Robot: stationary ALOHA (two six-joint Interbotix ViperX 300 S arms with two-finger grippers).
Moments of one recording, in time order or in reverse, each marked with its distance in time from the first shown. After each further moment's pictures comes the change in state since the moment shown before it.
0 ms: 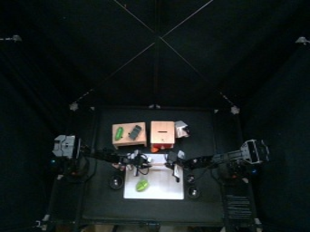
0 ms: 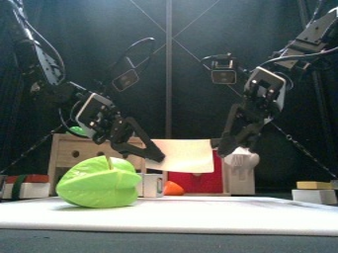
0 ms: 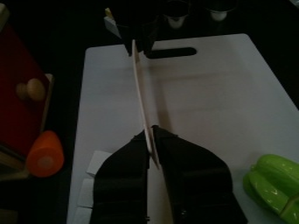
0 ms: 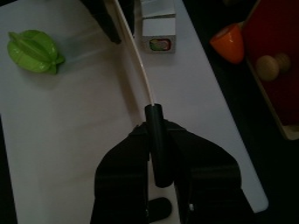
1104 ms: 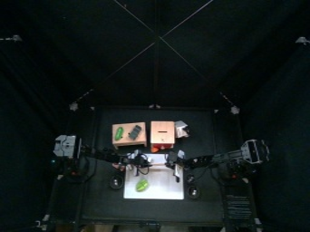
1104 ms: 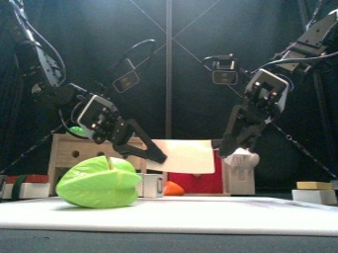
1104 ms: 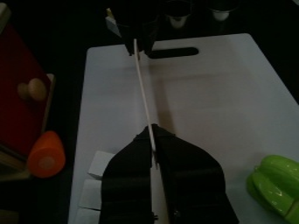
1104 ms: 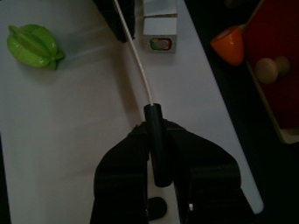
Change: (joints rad) left arm 0.003 0.034 -0.002 0.031 -0.003 -0.002; right arm -0.017 -0.003 0.012 -0.044 -0.028 0.000
